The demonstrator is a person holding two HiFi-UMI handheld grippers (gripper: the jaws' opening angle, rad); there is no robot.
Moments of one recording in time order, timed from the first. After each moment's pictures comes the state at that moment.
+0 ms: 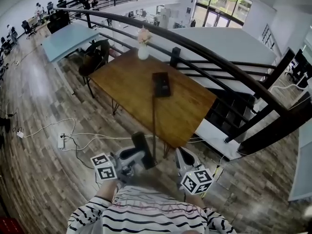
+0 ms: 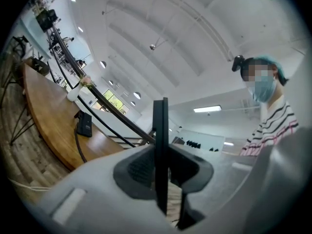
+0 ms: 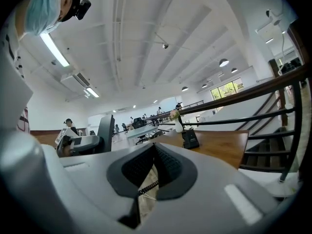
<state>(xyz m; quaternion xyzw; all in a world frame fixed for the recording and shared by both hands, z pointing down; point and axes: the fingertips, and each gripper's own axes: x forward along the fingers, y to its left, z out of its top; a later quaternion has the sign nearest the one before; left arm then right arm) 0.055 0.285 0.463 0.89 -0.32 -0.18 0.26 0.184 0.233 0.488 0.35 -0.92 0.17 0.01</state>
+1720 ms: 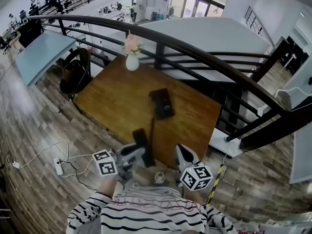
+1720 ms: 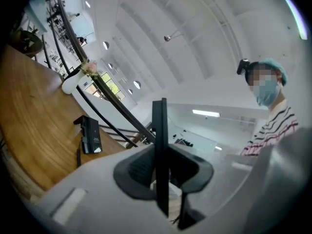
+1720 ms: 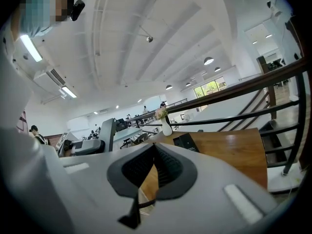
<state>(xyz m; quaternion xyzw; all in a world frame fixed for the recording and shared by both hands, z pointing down) -0.106 0.015 0.477 0.90 -0.24 -0.17 0.33 0.029 -0.010 0.495 0.44 -0.87 0.22 0.01</state>
